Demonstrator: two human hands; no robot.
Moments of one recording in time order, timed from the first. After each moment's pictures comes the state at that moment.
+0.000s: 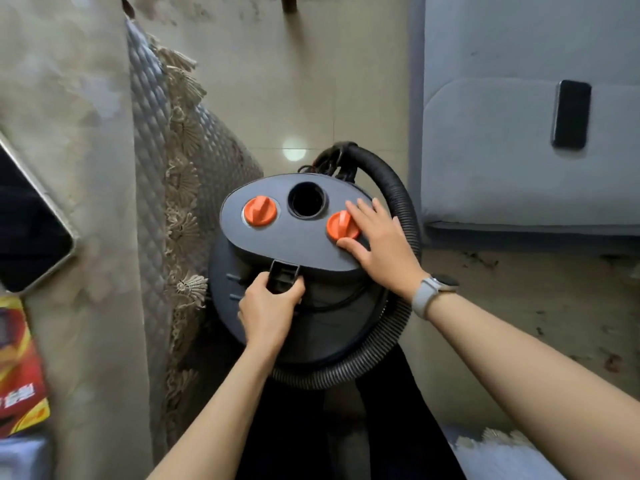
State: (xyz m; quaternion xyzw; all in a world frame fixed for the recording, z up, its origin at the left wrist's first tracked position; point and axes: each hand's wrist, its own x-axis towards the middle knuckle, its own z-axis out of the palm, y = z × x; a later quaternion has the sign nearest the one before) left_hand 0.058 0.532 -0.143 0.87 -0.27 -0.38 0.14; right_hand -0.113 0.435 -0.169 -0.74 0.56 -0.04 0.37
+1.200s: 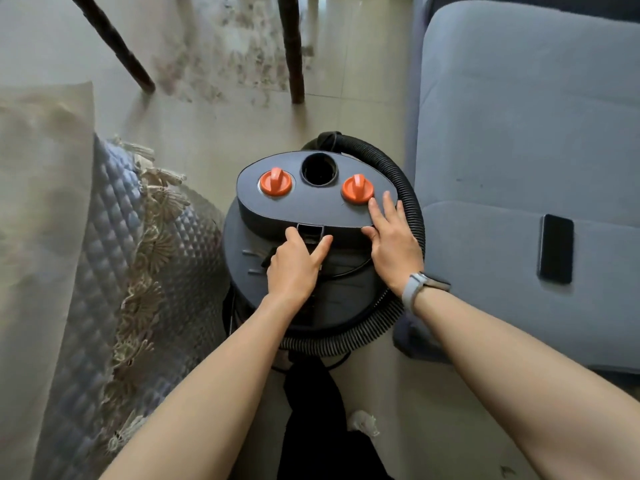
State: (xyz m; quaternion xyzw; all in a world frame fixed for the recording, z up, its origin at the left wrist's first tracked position) left_hand 0.026 0.275 -0.167 0.81 -0.44 -0.35 0.14; right_hand -0.123 0.220 -0.186 -0.74 0.62 -0.05 0.25
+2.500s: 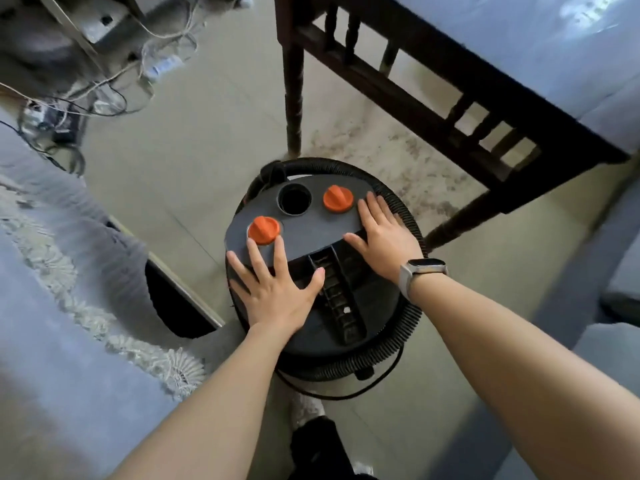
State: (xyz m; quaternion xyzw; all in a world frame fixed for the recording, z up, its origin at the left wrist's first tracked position) left_hand 0.343 -0.004 -0.188 0.95 -0.18 -0.23 0.09; right_hand 0.290 -0.188 -0.168 -0.94 0.27 0.15 0.16
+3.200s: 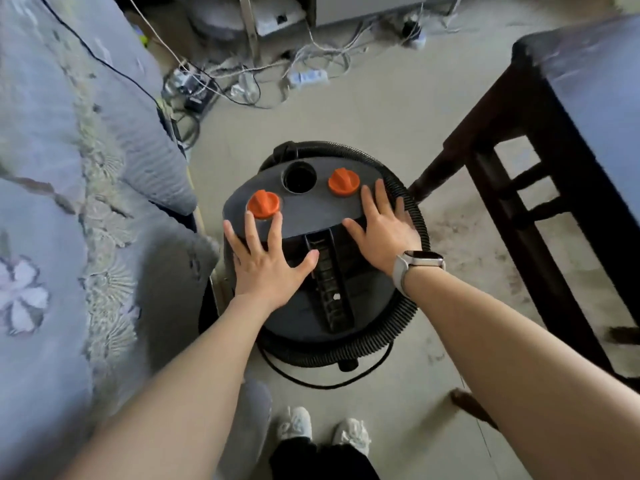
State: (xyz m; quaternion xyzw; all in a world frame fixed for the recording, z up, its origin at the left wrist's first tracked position) left_hand 0.635 -0.014 -0.191 0.97 -0.01 -0.20 0.14; right_hand 0.652 -0.206 -0.173 -0.97 0.09 0.20 0.14
